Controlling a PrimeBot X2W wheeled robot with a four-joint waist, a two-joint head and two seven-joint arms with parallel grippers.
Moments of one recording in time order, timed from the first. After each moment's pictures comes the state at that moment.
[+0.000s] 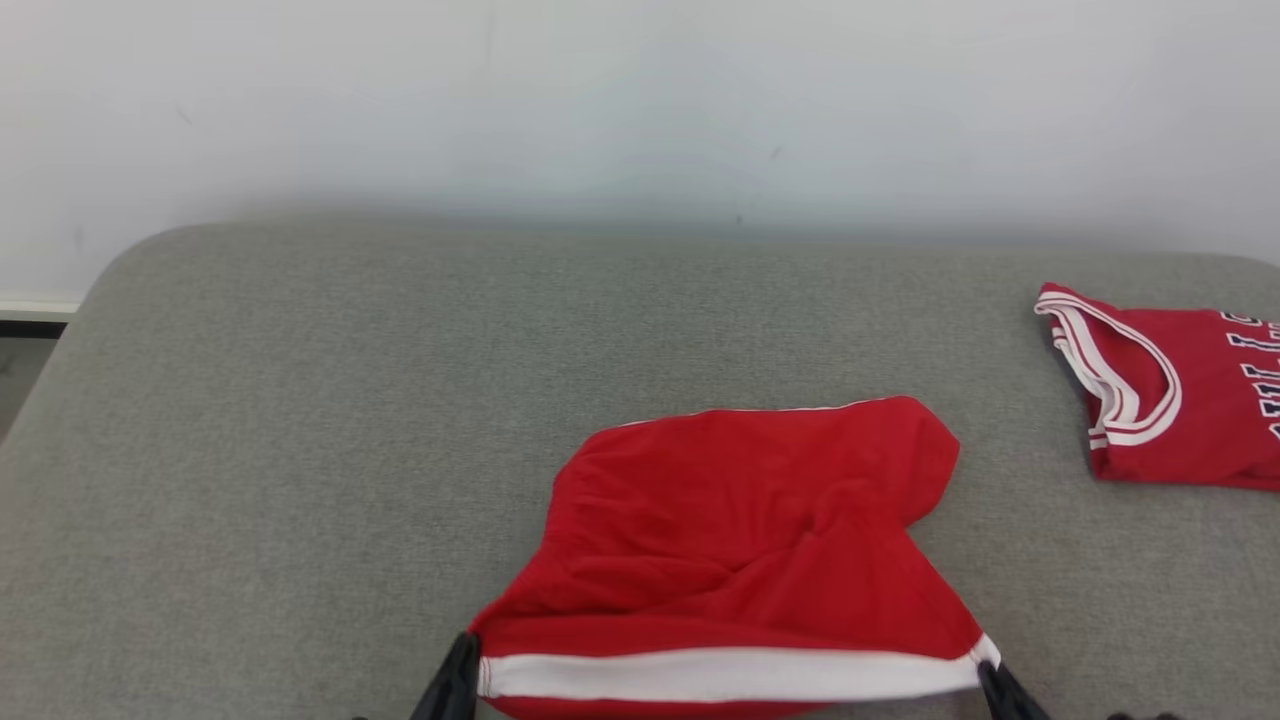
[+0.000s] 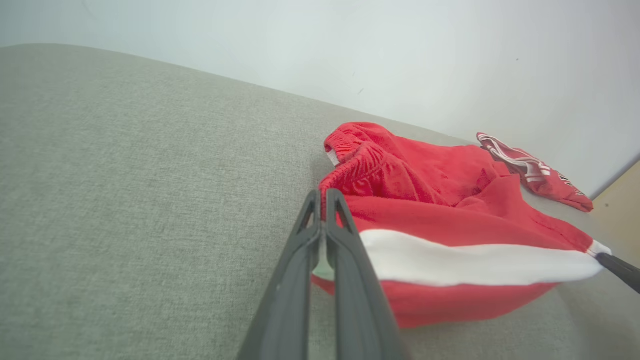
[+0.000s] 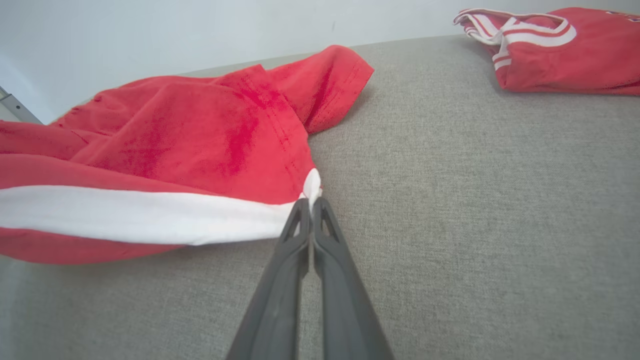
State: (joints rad) left arm 0.05 0.13 -0.29 0.23 -0.43 -0.13 -0.26; right arm 0.12 -0.28 0.21 0.29 0.42 0.13 -0.24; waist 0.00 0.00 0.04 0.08
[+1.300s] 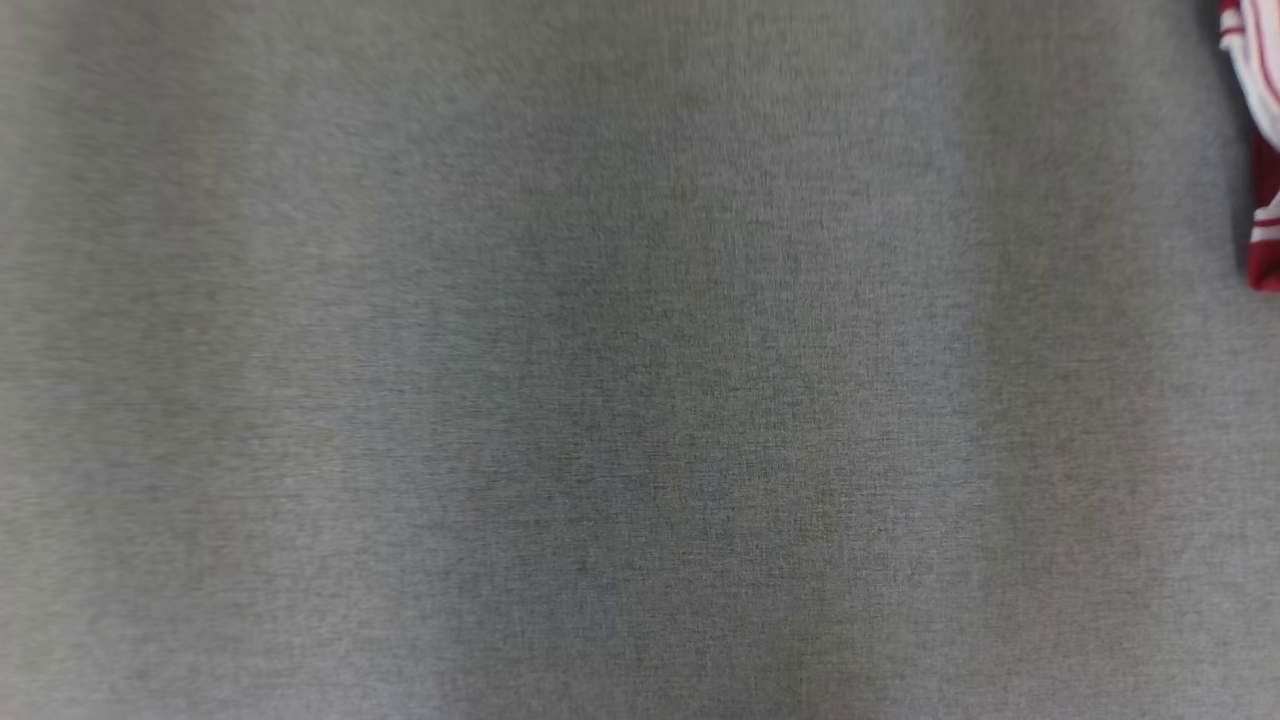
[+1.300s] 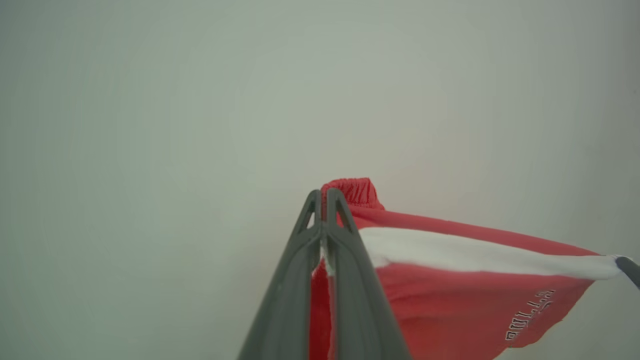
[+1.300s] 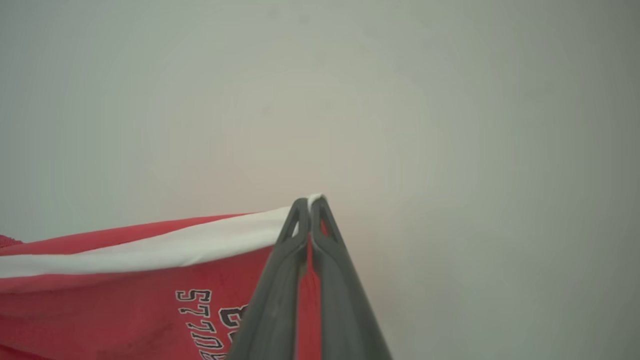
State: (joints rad) left arm -1.85 0.30 -0.32 0.84 -0.80 -0.13 0.02; right arm -1.76 -0.21 0.15 0.82 0.54 0.13 -0.04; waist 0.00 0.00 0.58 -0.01
